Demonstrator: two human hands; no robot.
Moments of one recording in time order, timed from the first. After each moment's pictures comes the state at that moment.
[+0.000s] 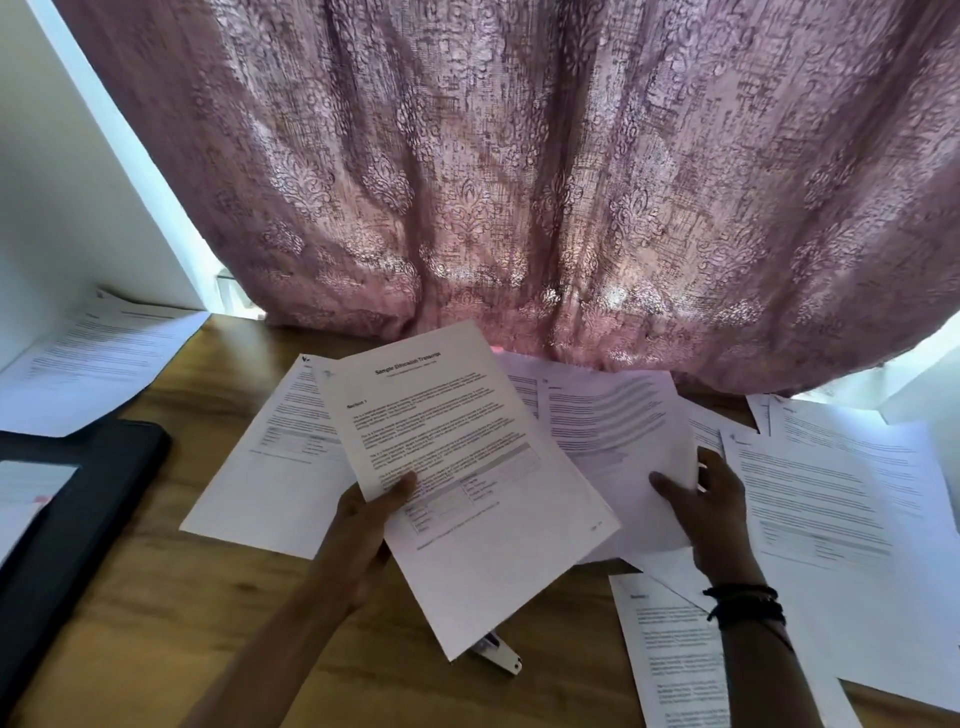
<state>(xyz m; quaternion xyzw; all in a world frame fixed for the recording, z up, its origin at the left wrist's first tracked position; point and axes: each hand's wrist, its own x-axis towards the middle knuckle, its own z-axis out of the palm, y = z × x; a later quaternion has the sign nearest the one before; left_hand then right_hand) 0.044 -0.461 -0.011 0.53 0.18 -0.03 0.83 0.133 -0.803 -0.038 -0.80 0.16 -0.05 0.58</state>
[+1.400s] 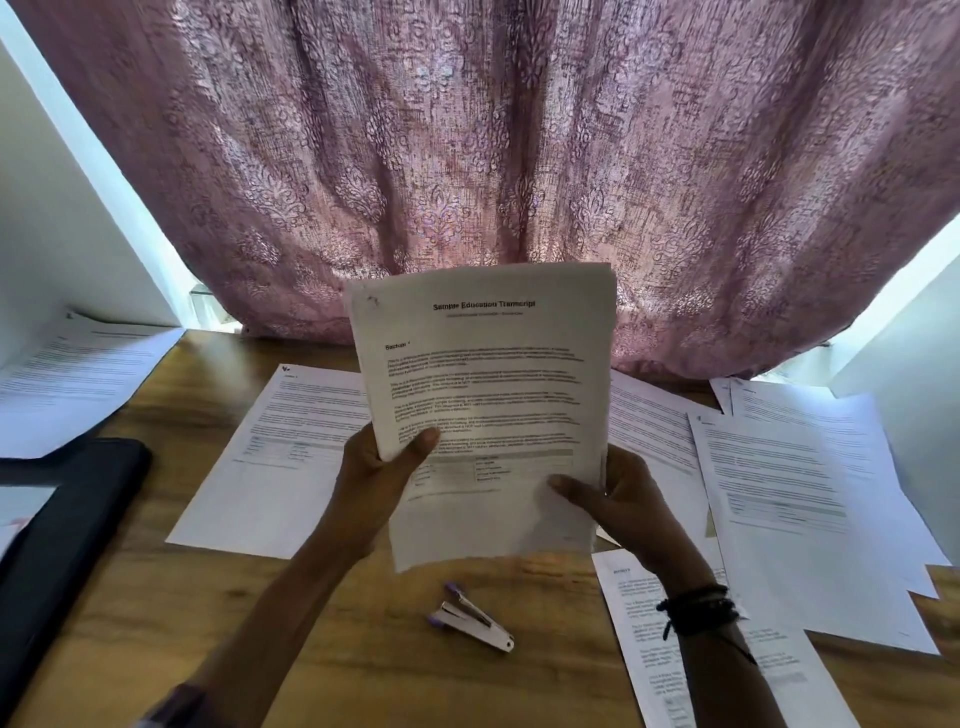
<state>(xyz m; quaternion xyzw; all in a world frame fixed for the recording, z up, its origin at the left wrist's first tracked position) 0.056 -0.479 0.039 0.67 0.00 0.07 0.74 0.078 -0.740 0.022 -0.77 -0.11 0.09 0.63</state>
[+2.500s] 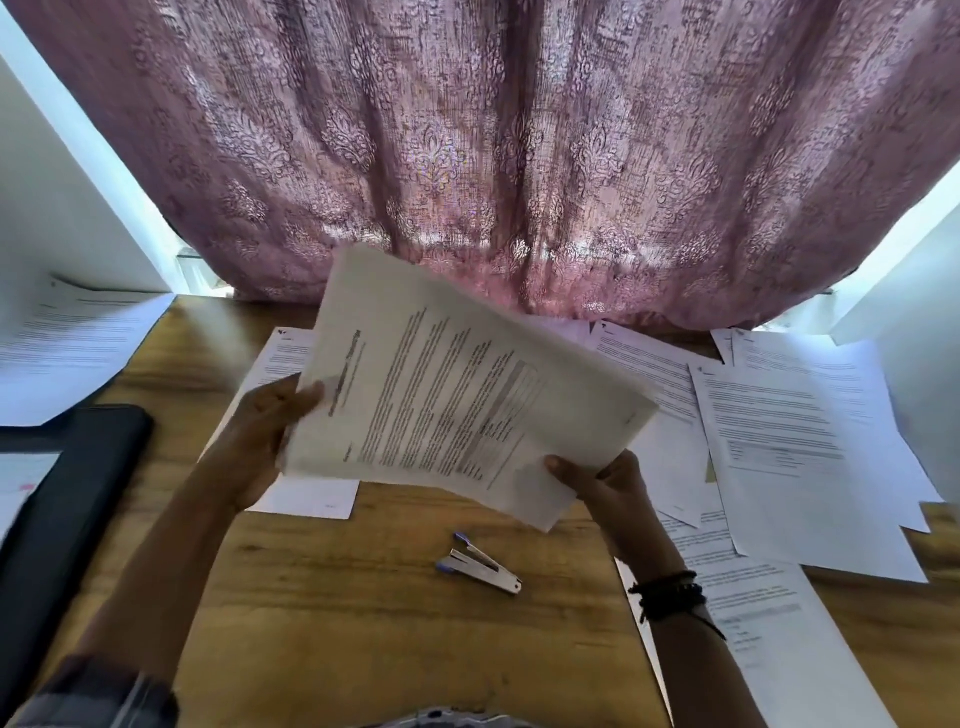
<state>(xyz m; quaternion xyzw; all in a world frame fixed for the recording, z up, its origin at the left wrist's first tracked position) 0.051 -0.376 0.037 0.65 0.03 -0.03 0.75 0.047 -0.722 -0.028 -0.65 -0.03 0.04 0.76</state>
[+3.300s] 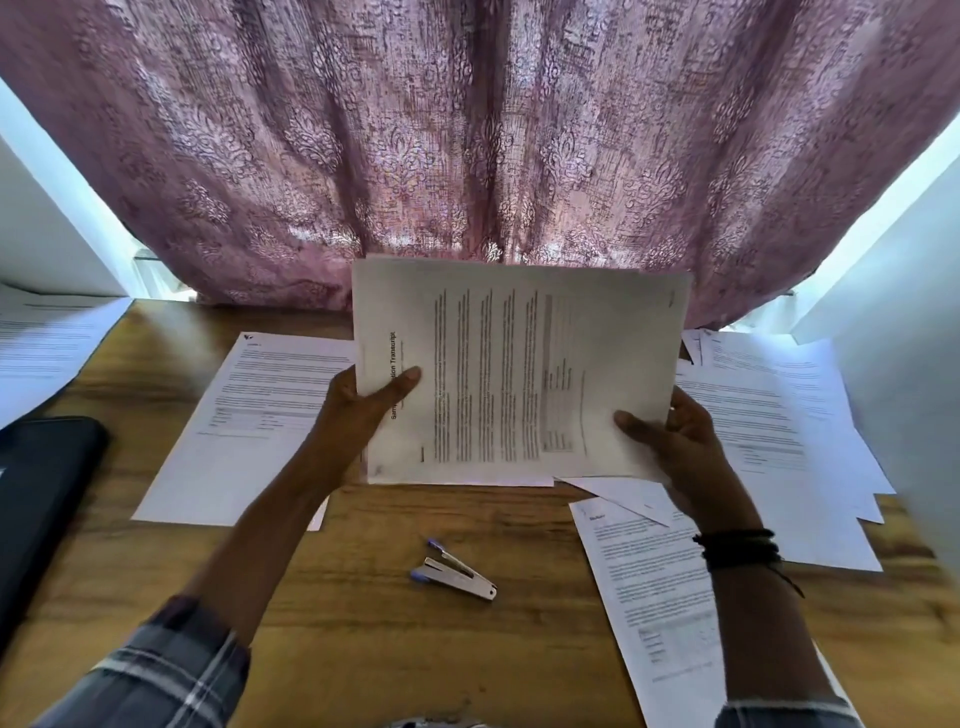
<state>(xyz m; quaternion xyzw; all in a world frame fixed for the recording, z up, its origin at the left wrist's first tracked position) 0.091 -0.466 0.025 0.69 0.03 -0.03 0.73 0.081 -0.805 0.018 -0.69 0.02 0.02 0.72</state>
